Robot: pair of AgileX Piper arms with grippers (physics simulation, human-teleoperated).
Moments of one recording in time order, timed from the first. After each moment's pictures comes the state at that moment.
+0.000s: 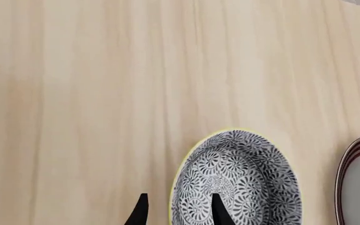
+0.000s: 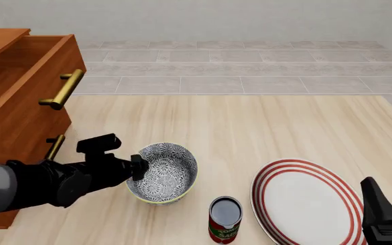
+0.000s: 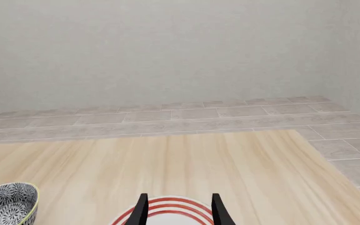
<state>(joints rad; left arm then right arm) -0.41 1.53 -0.57 -0.10 -0.48 -0.02 0.00 0.00 -0.02 0.05</state>
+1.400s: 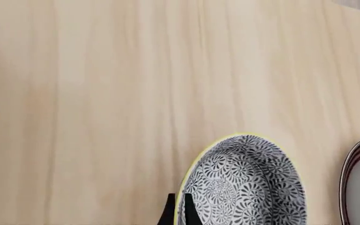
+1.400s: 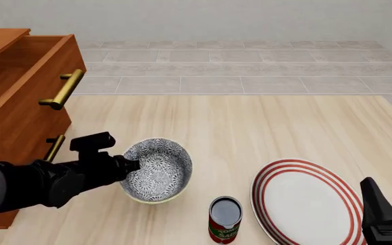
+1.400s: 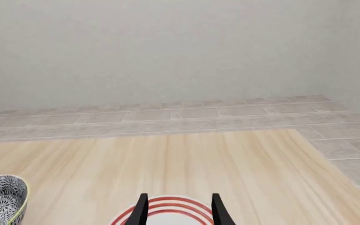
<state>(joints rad) -0.37 1.49 -0.56 -0.09 -0.46 -0.02 0.00 0.00 -0.02 0.05</state>
